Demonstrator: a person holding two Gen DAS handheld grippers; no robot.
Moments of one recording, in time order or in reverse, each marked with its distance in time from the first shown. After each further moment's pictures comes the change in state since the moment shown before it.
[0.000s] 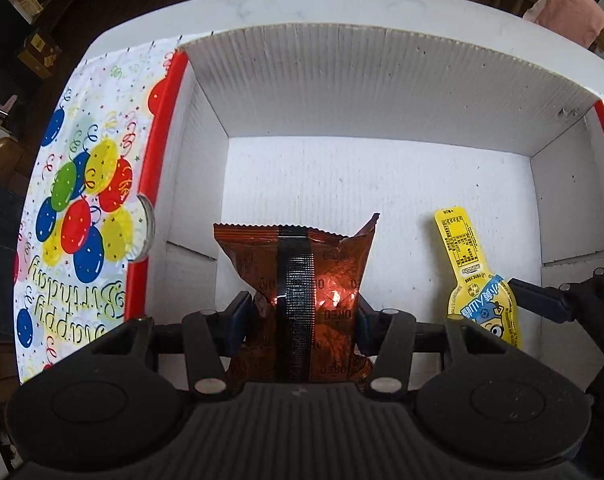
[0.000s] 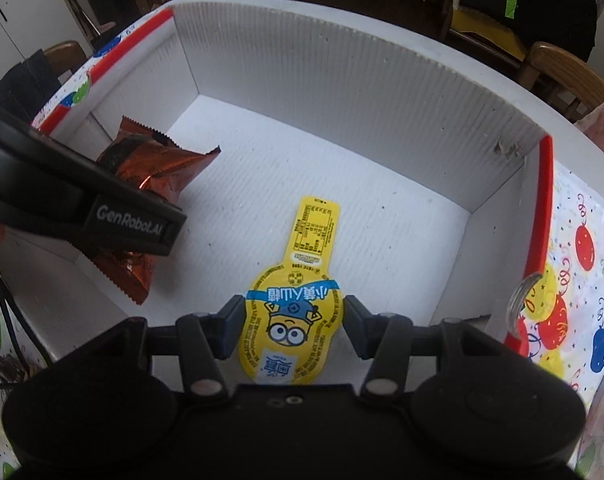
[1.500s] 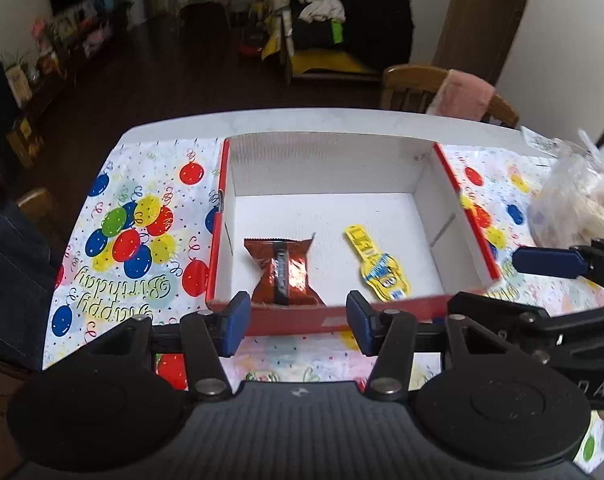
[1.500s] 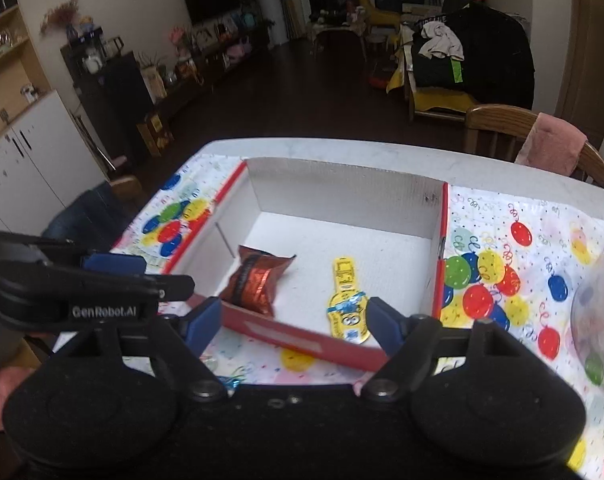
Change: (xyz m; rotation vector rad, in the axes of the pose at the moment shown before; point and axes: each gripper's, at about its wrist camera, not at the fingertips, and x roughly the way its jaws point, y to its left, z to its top) left arm -0.151 0.036 -0.150 0.073 -0.424 -0.161; right arm -0.172 0.028 -0.080 0.203 -0.396 0.065
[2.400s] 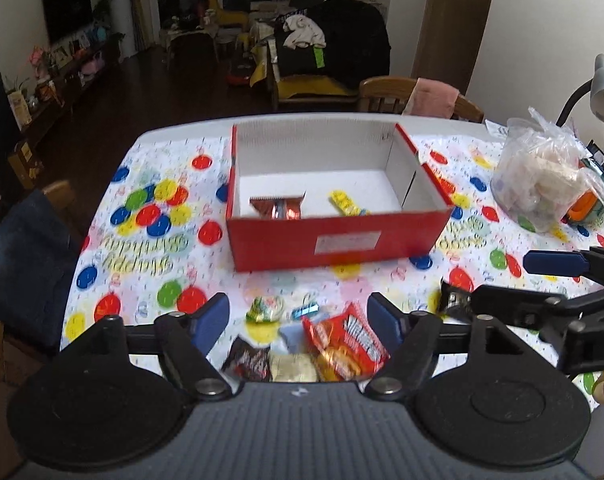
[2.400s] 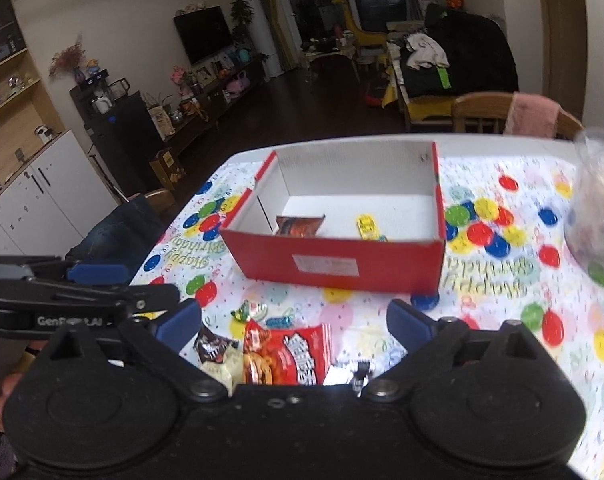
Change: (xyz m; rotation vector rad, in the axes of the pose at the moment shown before) left arm -0.077 0.009 -0.103 0.031 -0.091 -0.021; right arm -0.063 0.027 -0.100 0.109 -0.103 0.028
